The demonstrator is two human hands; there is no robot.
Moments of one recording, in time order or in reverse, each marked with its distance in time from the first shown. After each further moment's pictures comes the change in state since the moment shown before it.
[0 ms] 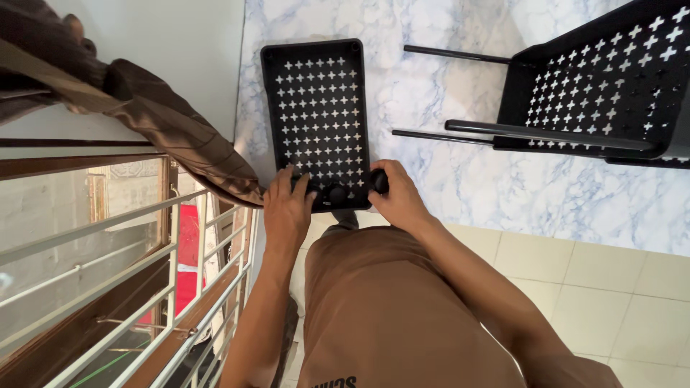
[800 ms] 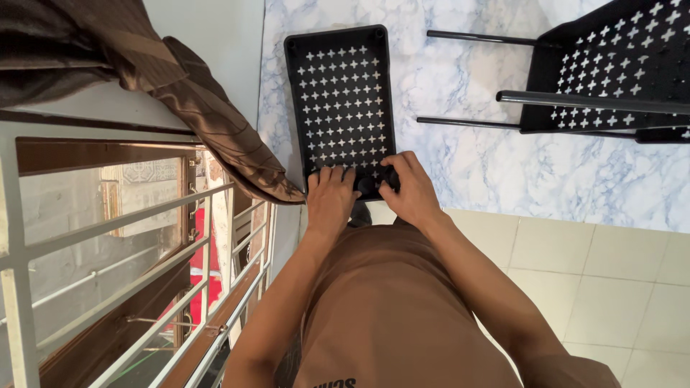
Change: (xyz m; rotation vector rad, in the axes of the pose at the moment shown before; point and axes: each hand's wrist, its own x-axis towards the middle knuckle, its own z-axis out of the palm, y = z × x) left_hand 0.007 0.006 0.011 0.036 -0.167 0.197; right_hand -0.009 -0.018 0.041 -0.185 0.199 -0.143
